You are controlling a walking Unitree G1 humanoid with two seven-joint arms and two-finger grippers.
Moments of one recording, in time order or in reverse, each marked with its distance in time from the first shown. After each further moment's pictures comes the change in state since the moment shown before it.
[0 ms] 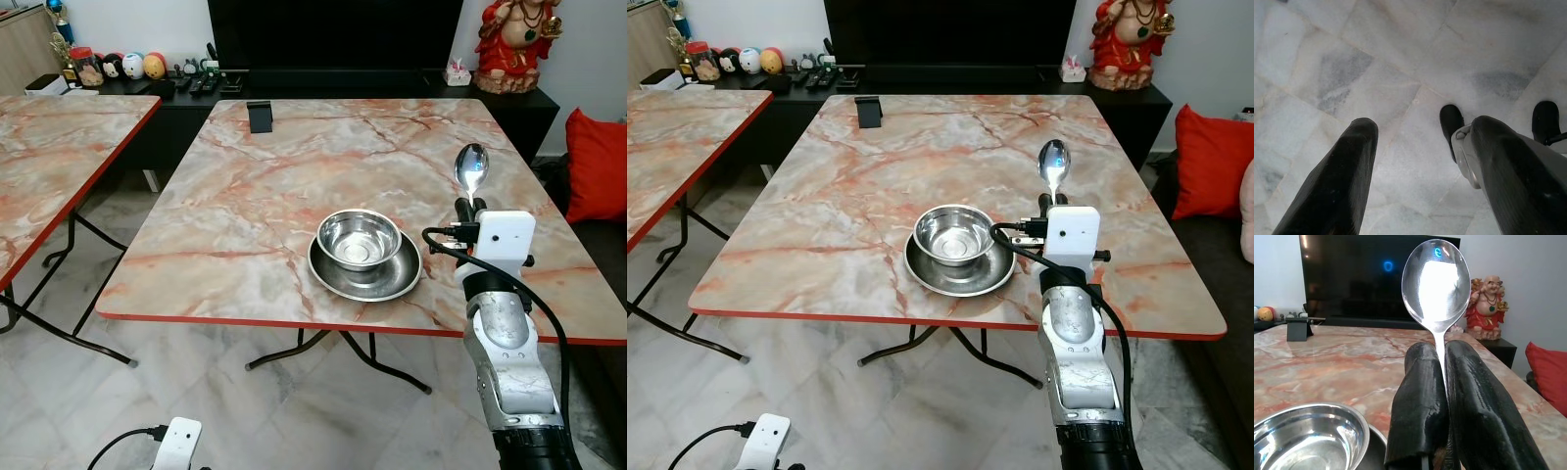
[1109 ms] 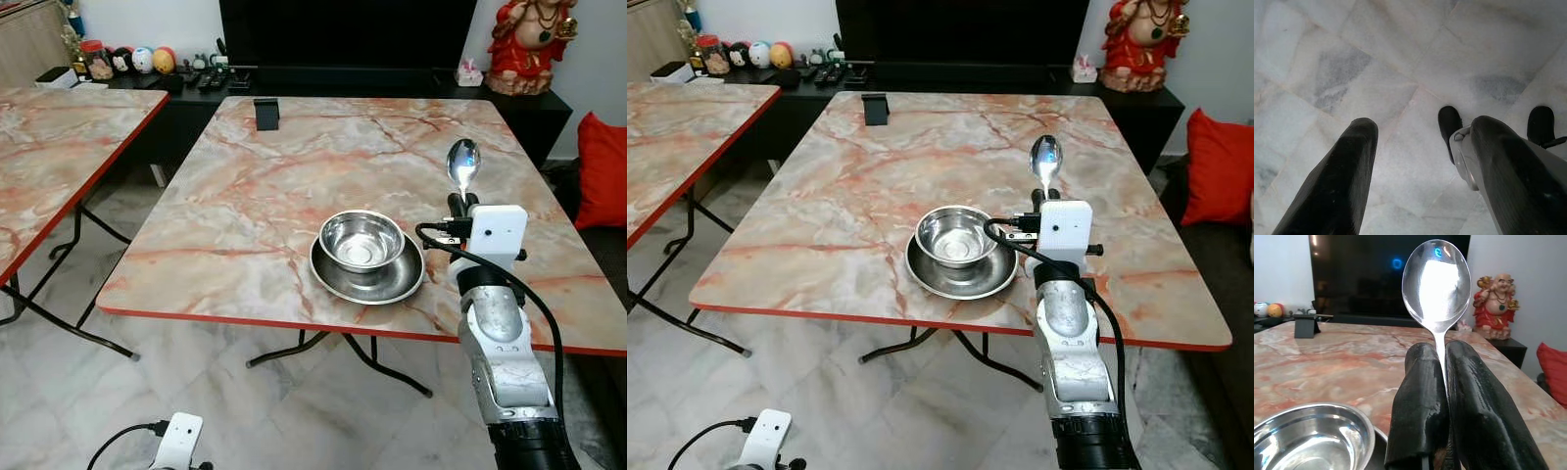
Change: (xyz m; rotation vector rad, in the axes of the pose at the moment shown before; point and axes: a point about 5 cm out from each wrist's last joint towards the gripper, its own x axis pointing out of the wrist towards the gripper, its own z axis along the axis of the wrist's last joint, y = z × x) left arm 0.001 -0.001 0.005 0.001 -0.011 0.002; right arm 0.003 0.003 -0.001 -0.001 0.014 -0.001
